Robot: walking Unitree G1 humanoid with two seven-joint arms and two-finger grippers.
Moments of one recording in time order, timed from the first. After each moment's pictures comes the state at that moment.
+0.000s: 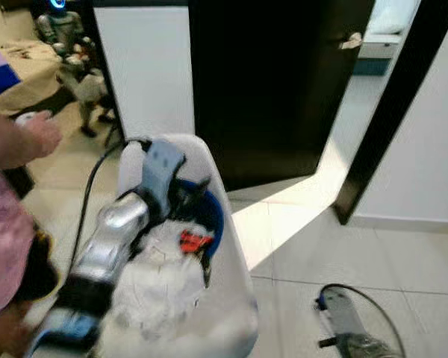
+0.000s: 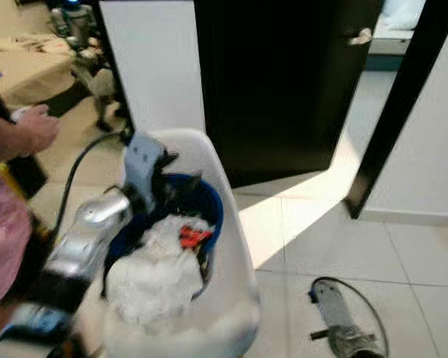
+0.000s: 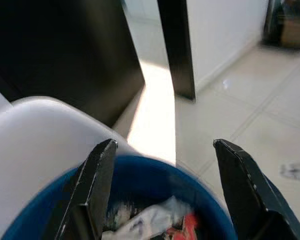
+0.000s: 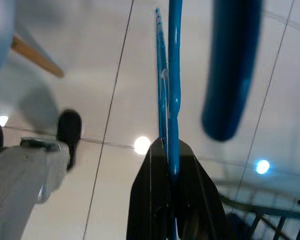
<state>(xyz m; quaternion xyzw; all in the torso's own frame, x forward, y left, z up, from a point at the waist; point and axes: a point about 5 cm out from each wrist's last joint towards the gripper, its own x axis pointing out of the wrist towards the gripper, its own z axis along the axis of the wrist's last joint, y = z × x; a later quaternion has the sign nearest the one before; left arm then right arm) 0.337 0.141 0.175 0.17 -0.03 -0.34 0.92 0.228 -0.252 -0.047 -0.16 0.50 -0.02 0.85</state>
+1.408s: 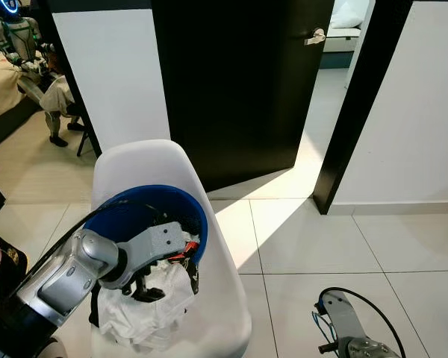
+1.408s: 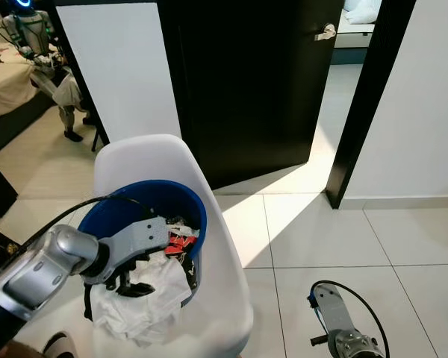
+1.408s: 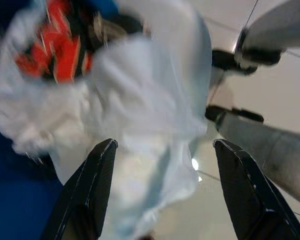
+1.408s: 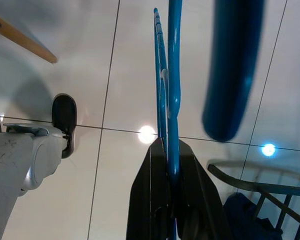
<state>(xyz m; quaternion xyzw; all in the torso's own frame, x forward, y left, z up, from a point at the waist) 0.275 0.180 0.123 0.35 0.34 -0.44 0.75 0.221 -0.258 -0.049 -0.17 0.51 -0.02 0.84</state>
